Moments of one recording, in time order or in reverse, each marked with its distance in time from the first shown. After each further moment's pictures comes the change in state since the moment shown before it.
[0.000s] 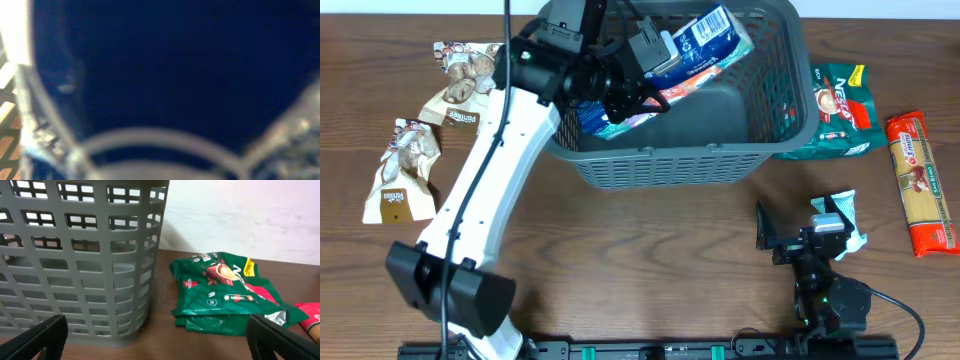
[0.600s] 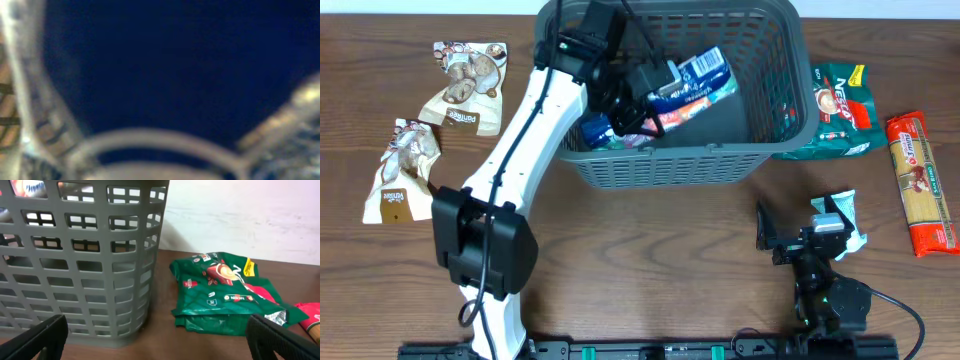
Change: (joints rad) left arm -0.011 0.186 0.000 -0.106 -0.024 0.063; right arm 0.000 0.000 0.000 0.000 0.000 0.000
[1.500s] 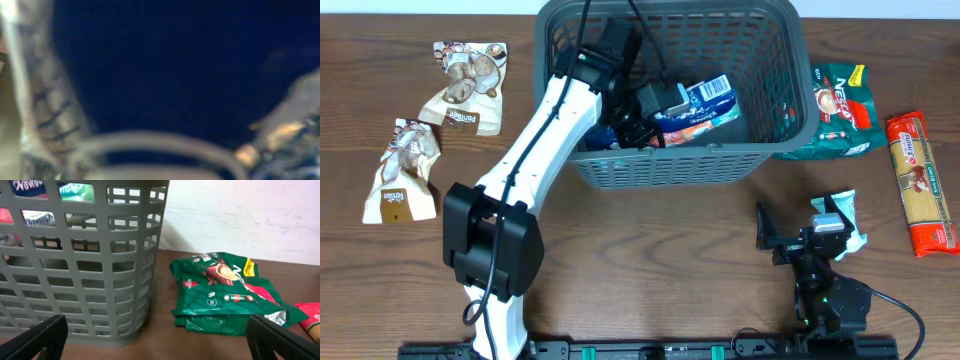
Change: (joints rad) left arm -0.045 0.005 -0.068 0.000 -0.063 0.027; right arm 0.000 0.000 0.000 0.000 0.000 0.000
